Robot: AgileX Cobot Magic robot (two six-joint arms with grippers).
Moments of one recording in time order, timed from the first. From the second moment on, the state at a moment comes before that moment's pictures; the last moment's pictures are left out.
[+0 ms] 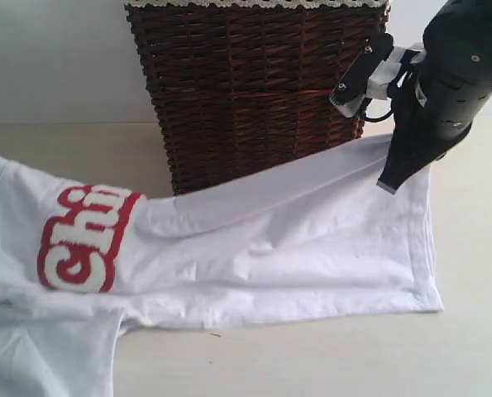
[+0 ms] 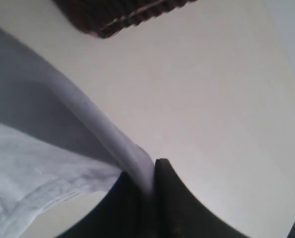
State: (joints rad) left arm 0.01 1.55 -0.97 0.11 0.34 0.87; right arm 0.31 1.65 -1.18 -0.58 0.83 -0.06
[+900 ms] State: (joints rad) left arm -0.15 1.69 -0.97 0.04 0.44 0.55; right arm 0.31 1.57 -1.20 -0.79 0.57 0.42
